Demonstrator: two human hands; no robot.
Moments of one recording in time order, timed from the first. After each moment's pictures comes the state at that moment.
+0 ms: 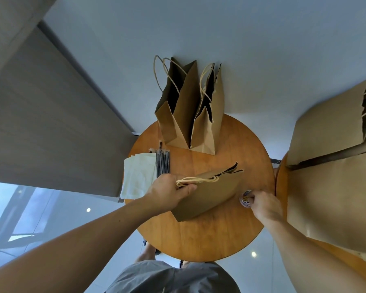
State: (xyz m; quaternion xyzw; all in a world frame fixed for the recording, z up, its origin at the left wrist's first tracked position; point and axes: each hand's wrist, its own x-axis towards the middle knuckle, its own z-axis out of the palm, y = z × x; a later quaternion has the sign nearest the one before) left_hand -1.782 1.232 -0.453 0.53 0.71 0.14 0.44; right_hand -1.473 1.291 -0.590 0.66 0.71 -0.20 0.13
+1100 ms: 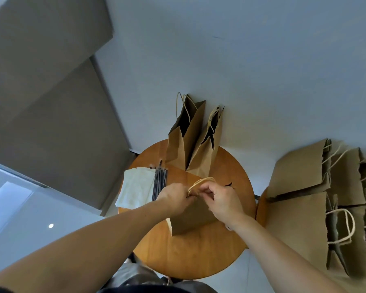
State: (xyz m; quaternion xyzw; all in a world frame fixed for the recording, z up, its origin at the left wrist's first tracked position) left_hand -1.766 1.241 -0.431 0.59 0.74 0.03 0.32; right_hand -1.589 1.282 -0.419 0.45 0.82 -0.32 -0.15
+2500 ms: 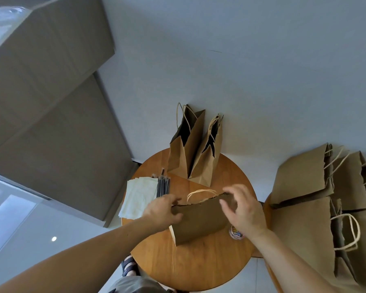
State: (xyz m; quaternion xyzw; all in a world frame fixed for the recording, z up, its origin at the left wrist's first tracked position) left_hand -1.801 1.208 -0.445 0.56 0.74 0.10 0.35; right_hand -1.545 1.289 -0.433 0.44 0.84 -0.16 -0.26
